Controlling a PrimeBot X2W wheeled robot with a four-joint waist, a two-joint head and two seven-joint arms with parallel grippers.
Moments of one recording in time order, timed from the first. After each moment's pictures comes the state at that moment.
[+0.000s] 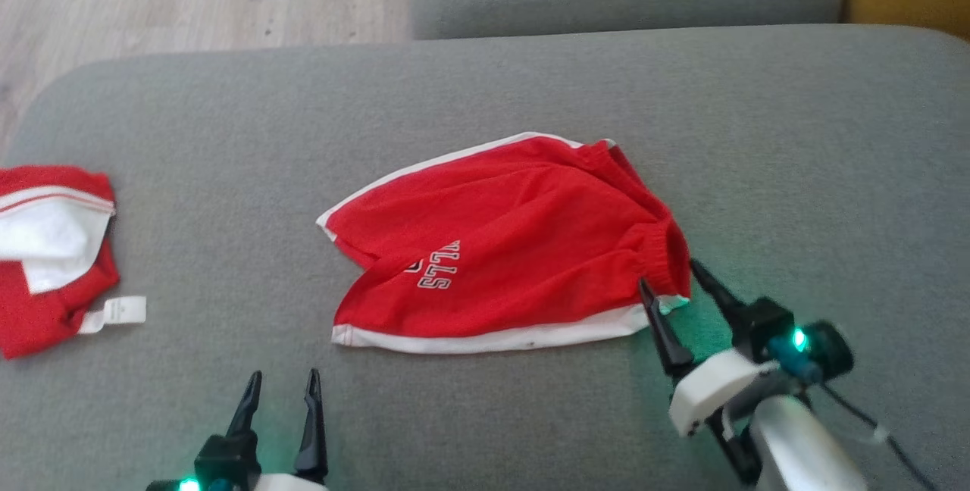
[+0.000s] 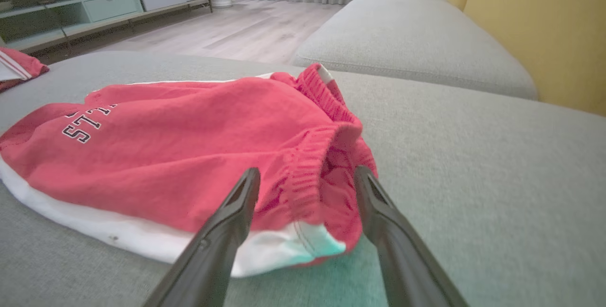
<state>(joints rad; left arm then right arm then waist) 0.02 0.05 -0.12 0.47 -0.12 0.00 -0.25 -0.22 -0.06 0.22 0.63 0.00 0.13 -0.26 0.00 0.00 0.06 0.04</state>
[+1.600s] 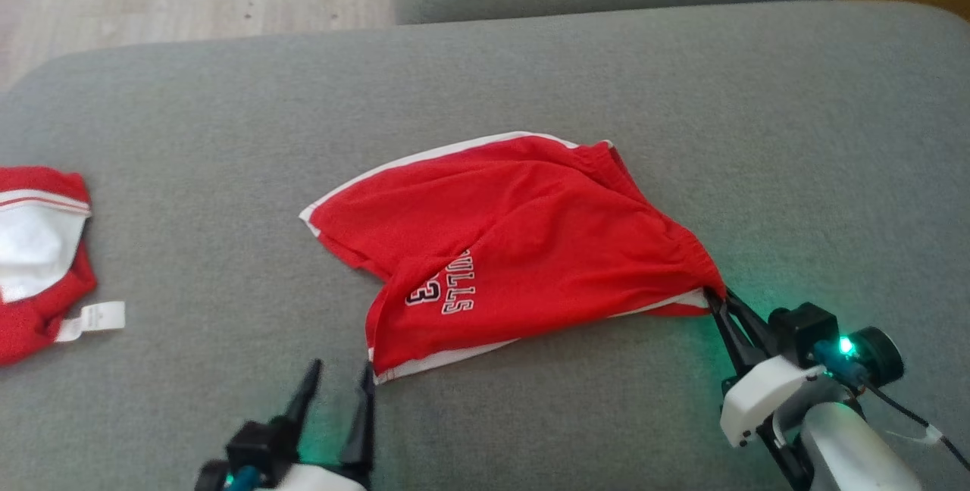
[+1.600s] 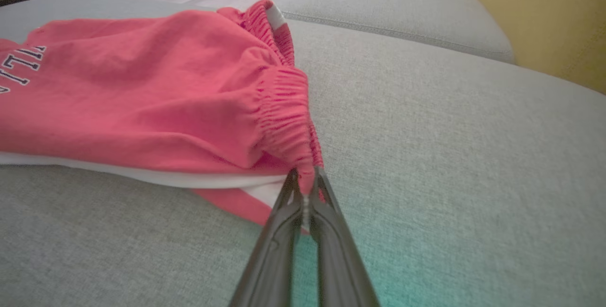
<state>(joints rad) -0.02 0.05 -0.24 0.47 -0.25 -0.11 -0.25 -0.24 -0.21 0.31 0.68 0.10 0.13 -0.26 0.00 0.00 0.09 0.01</state>
